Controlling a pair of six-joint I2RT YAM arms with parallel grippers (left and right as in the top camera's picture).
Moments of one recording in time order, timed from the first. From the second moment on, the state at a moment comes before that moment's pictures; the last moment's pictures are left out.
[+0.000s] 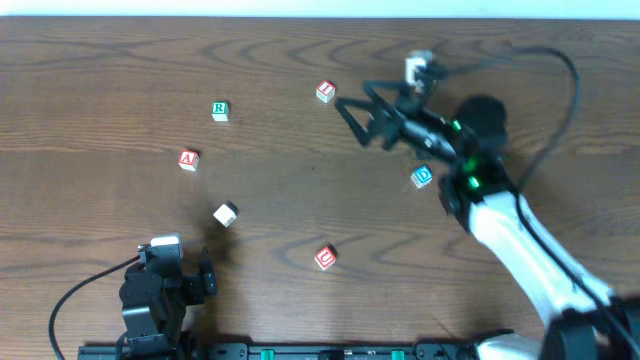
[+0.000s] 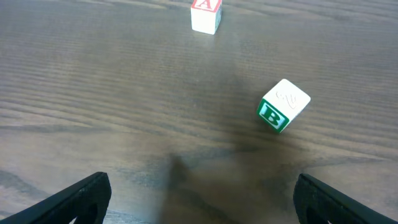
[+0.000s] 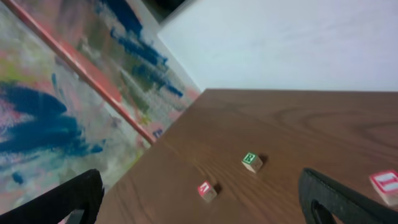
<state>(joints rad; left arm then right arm) 0.11 0.01 0.18 -0.81 0.02 0.02 0.29 1.49 0.92 0.53 -0.71 0.63</state>
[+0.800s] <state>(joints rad) 0.11 0.01 0.18 -0.81 0.02 0.02 0.40 2.26 2.03 -0.07 -0.25 0.56</state>
